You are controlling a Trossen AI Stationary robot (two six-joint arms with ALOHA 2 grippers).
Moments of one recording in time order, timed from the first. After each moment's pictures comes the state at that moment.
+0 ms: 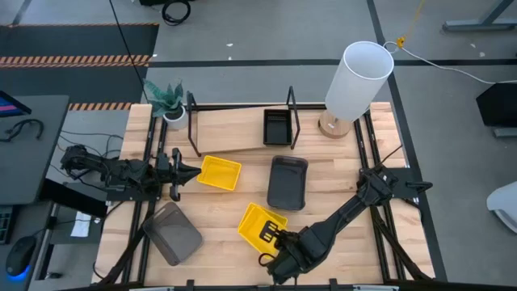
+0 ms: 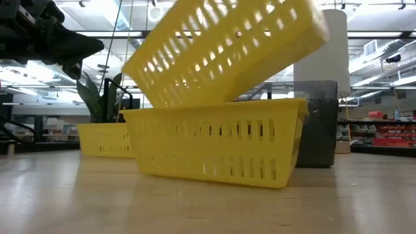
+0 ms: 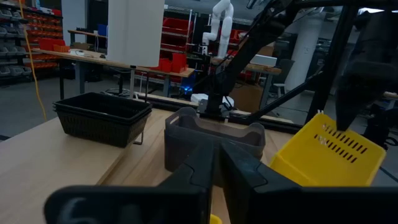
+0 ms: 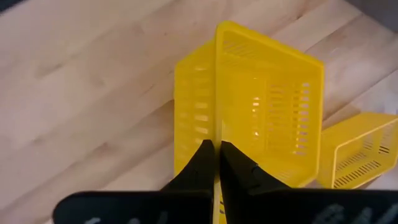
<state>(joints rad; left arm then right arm) -0.30 0.09 0.01 0.16 -0.45 -0.15 0.63 2.23 2.23 -1.42 0.30 -0.43</state>
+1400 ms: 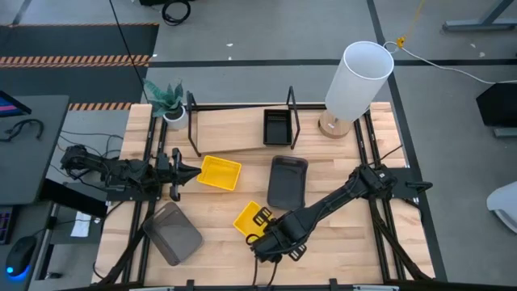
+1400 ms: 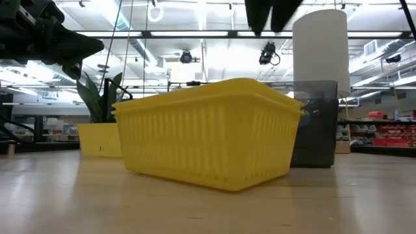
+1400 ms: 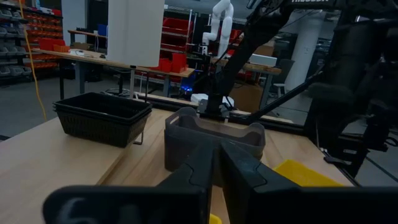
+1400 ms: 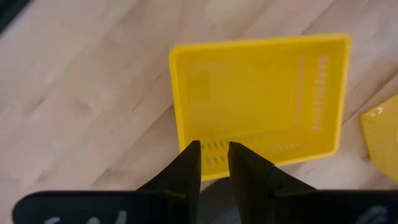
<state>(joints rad) -0.30 0.09 0.01 0.16 -0.45 -0.15 0.52 2.24 2.17 -1.34 0.16 -0.29</state>
